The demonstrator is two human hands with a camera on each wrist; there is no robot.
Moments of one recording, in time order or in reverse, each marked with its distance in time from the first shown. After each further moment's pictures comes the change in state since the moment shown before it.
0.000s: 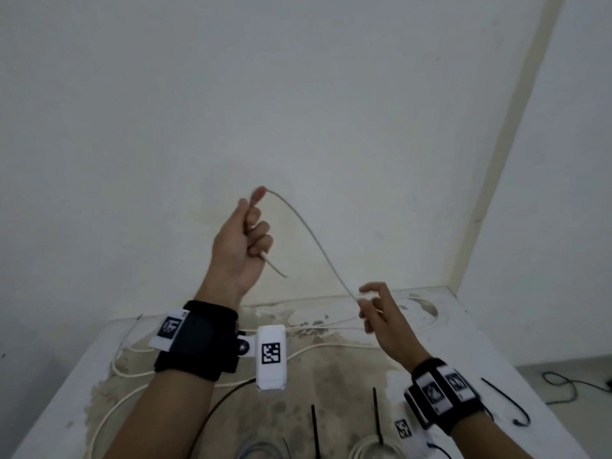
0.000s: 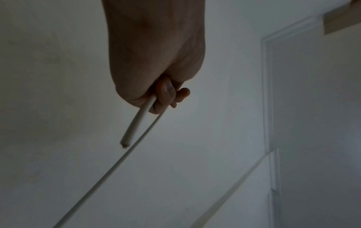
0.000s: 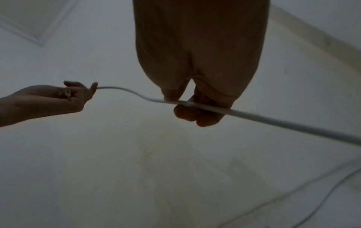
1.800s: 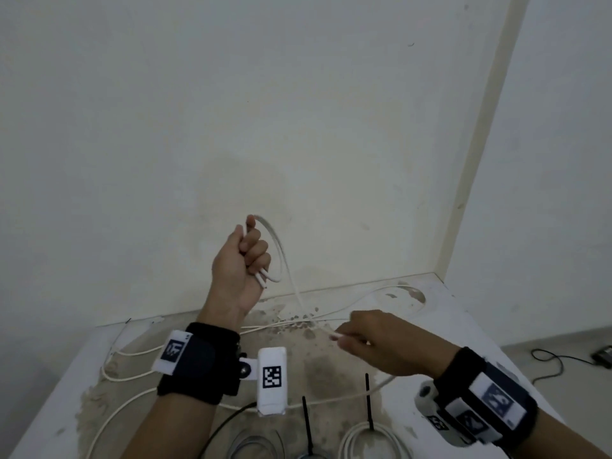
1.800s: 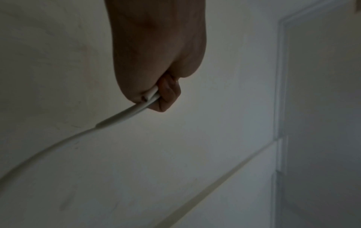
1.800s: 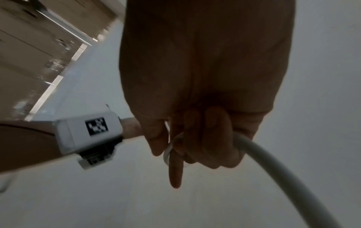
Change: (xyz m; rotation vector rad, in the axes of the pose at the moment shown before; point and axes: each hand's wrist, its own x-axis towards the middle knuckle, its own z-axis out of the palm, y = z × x) left_hand -0.013 -0.041 -0.001 -0.118 0.074 -0.115; right_hand -0.040 -0.080 -0.035 -0.783 -0.621 -0.160
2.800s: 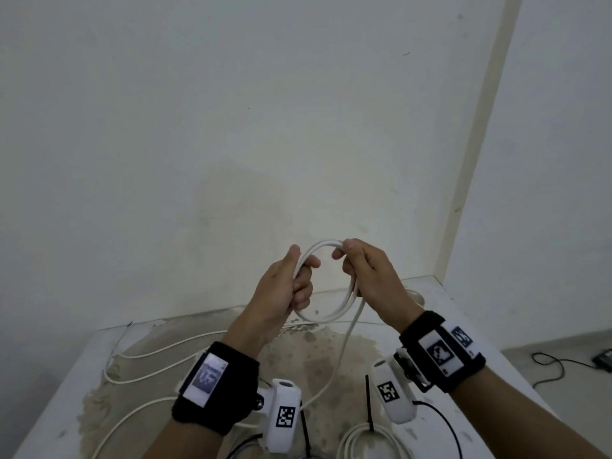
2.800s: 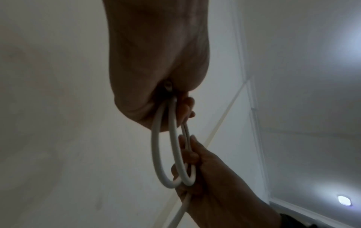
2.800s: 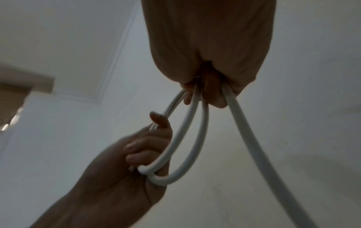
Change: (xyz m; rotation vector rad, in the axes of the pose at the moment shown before) left_hand -0.039 -0.038 0.022 0.675 -0.090 -0.157; right_hand 0.047 -0.006 -0.032 0.854 0.743 0.076
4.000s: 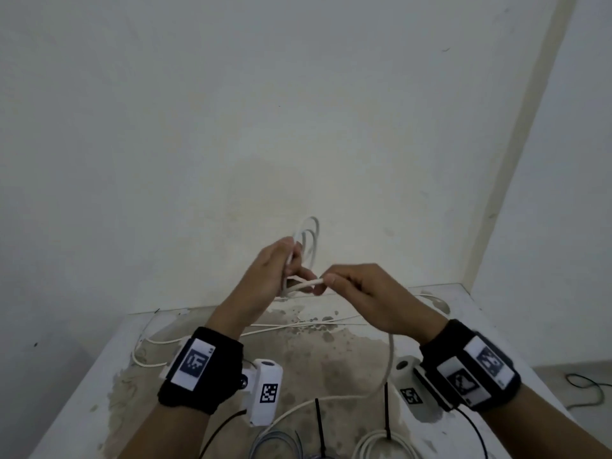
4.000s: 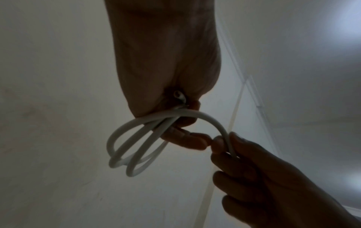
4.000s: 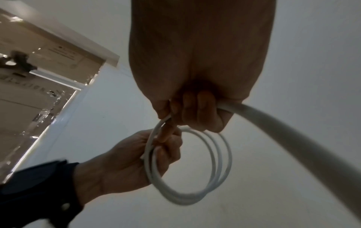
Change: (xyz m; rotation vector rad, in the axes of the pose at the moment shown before) left_hand -0.003 0.023 -0.045 0.230 0.016 0.235; right_hand -0.009 -0.031 0.014 -0.331 -0.469 -0.279
